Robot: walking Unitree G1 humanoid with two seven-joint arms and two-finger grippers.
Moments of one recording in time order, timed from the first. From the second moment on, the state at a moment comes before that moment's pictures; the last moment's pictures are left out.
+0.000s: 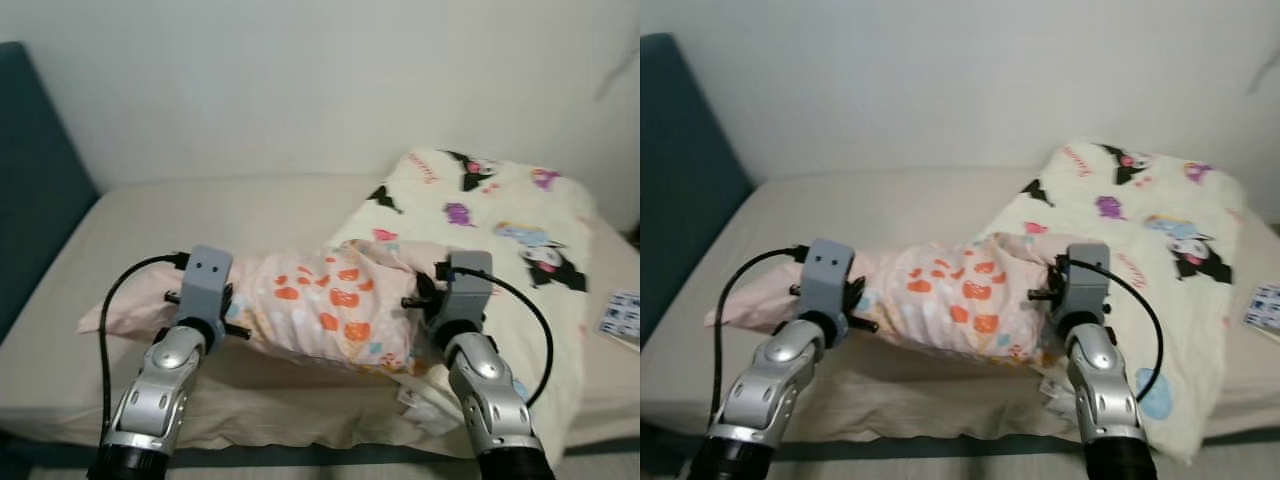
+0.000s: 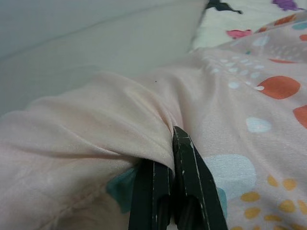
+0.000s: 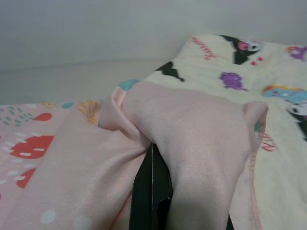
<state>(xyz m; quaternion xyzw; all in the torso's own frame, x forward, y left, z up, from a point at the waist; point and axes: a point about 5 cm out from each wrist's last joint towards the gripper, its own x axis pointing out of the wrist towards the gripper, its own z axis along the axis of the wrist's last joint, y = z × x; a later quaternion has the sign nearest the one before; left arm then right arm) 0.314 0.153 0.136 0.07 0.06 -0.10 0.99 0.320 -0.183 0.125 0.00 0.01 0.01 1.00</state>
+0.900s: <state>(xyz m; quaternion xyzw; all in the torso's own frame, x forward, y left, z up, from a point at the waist) 0.317 0.157 0.133 0.08 0.06 -0.08 0.99 0.321 -0.173 0.124 -0.01 0.01 0.04 1.00</state>
